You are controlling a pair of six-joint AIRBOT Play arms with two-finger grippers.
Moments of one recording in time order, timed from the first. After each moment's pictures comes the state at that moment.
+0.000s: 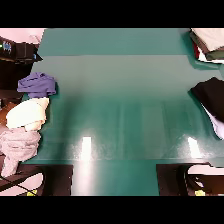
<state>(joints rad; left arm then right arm) 0.05 -1.24 1.71 1.15 -1.41 -1.38 -0.89 -1.51 1.97 -1.43 1.82 1.57</state>
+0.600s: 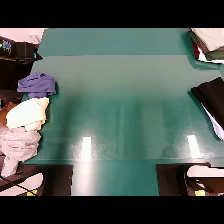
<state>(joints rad) 0.05 -1.24 1.71 1.14 -1.39 -1.39 -0.68 -1.50 1.97 -0.99 1.83 1.60</state>
